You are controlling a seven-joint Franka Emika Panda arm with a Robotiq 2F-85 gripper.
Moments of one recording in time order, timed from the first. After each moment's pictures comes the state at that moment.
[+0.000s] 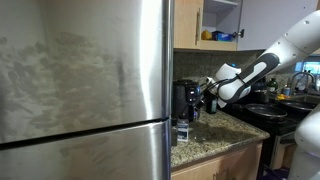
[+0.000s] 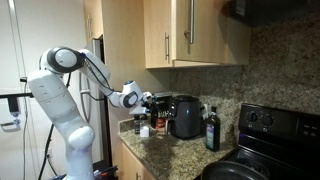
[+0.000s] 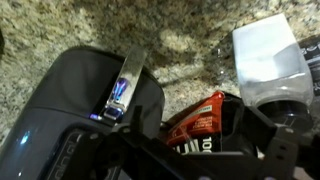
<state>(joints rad) 0.16 -0.35 0.07 -2.75 -0.07 3.02 -0.22</state>
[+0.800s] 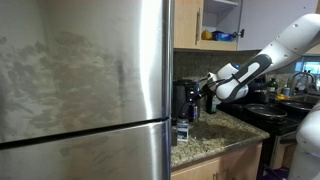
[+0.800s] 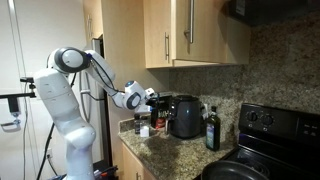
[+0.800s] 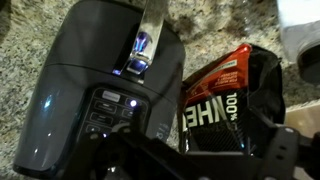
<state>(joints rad) 0.21 -0.27 -0.02 -2.71 -0.05 3.26 -0.24</state>
